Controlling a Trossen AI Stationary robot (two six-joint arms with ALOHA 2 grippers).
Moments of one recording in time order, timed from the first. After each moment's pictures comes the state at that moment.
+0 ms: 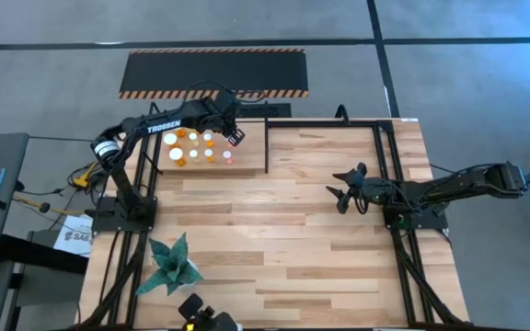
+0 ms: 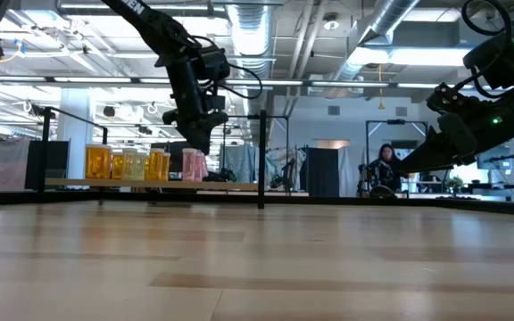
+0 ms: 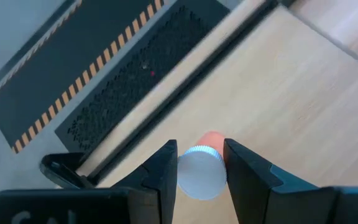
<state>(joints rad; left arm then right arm) 0.67 1.75 1.35 -0.64 -0.27 -0.04 -0.07 0.81 0.00 0.35 0.44 0.24</state>
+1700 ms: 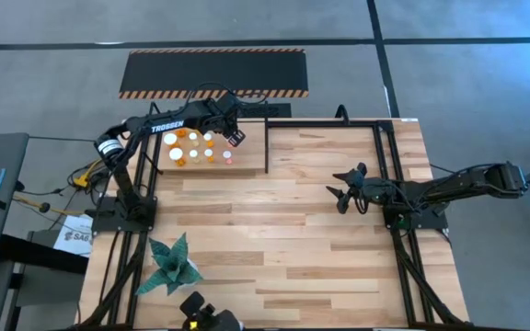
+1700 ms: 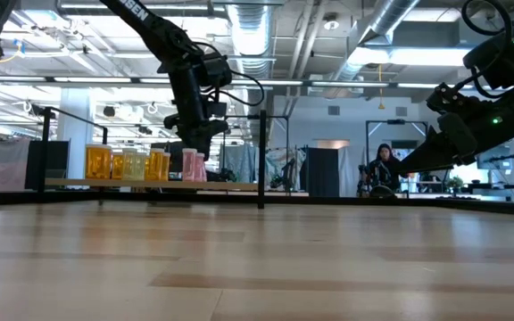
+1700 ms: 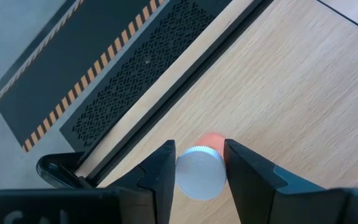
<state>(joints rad) 0.67 1.79 1.34 -0.61 -0.29 -0.02 -0.07 0.81 0.00 0.35 0.44 0.24</state>
